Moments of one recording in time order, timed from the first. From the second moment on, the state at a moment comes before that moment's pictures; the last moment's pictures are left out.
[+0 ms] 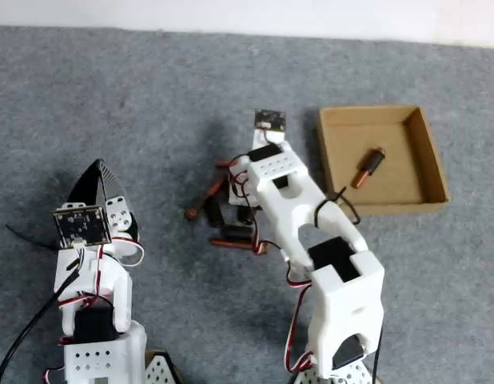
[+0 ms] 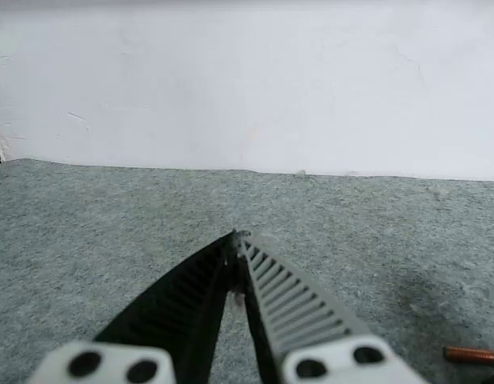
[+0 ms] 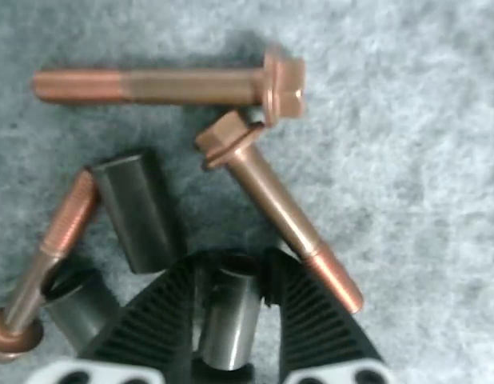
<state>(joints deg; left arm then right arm) -12.1 -103.6 95.5 19.8 2.9 -28.6 25.3 6.5 58.4 -26.1</state>
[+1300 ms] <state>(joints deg) -4.5 -103.6 96.0 19.8 2.9 -23.5 -41.1 55.5 31.3 -11.5</state>
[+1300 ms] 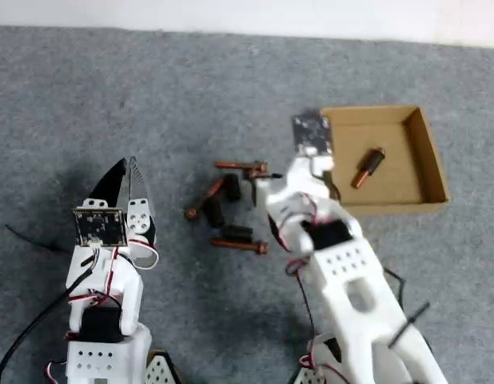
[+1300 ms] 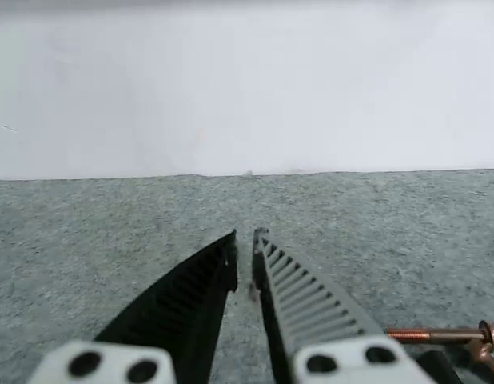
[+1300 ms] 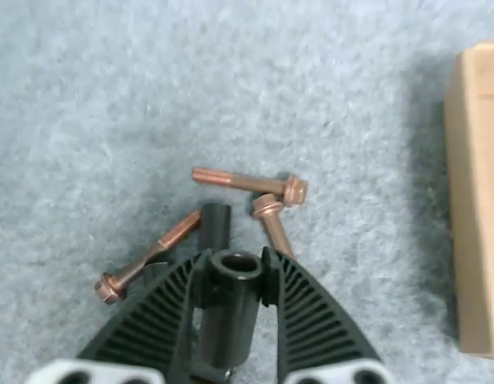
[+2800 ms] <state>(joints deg) 17.6 -16.4 27.7 52.5 25.6 -9.2 -104.2 92.5 33.7 -9.3</state>
